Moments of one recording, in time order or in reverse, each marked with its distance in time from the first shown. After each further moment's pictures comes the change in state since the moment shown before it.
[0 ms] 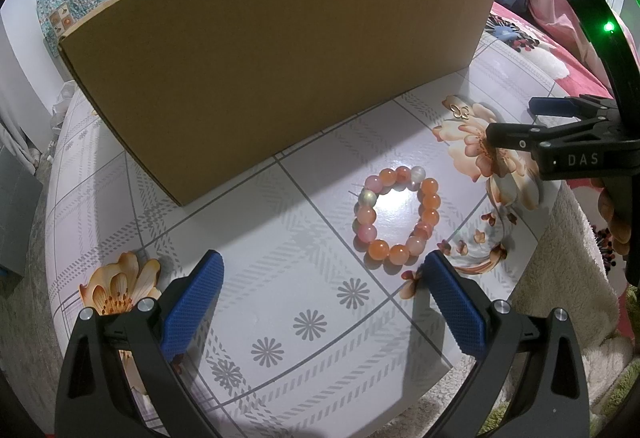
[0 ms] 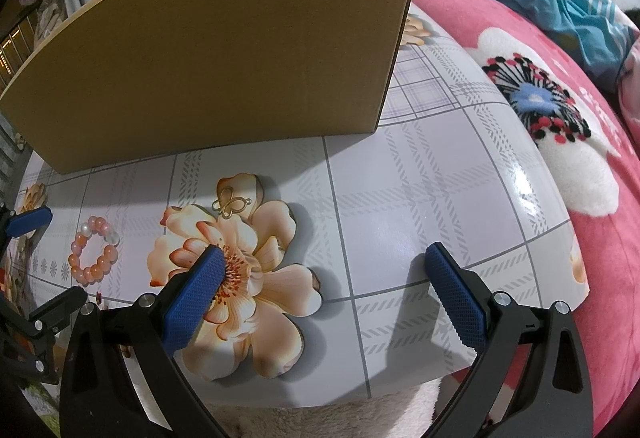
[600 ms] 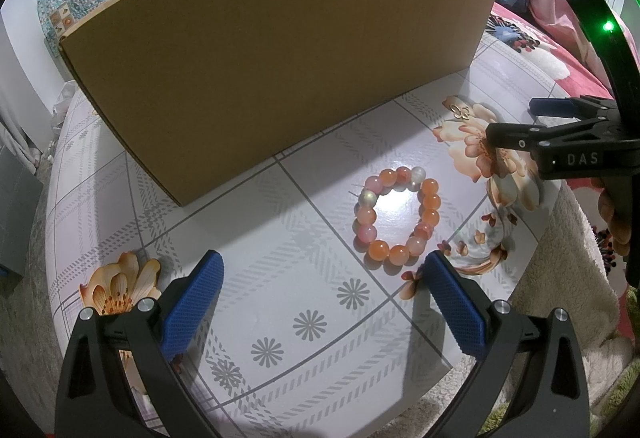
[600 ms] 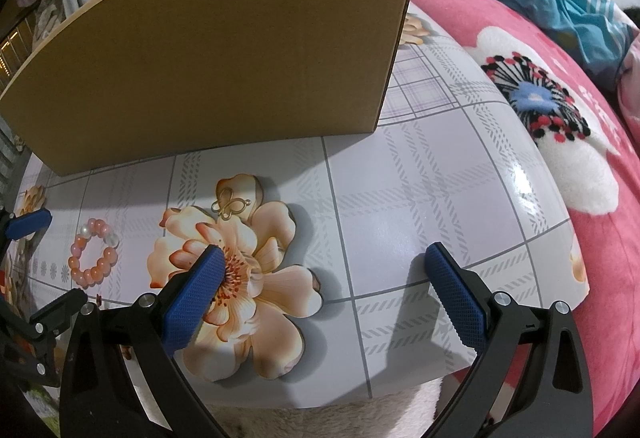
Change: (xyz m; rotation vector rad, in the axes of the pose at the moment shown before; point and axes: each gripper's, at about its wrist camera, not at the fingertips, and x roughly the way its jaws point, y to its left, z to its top) left arm 0.000 0.000 0.000 0.000 0.001 -0.001; right arm 0.001 -0.001 0.001 0.002 0.002 0.000
